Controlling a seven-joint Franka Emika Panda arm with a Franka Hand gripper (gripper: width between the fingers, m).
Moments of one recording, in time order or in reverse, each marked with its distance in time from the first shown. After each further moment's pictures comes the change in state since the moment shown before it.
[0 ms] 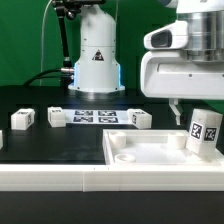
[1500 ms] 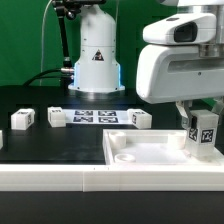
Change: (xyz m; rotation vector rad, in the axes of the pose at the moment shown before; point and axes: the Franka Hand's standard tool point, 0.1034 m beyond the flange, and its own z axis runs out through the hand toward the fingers) arm 0.016 0.009 -0.005 -0.065 0.047 -0.727
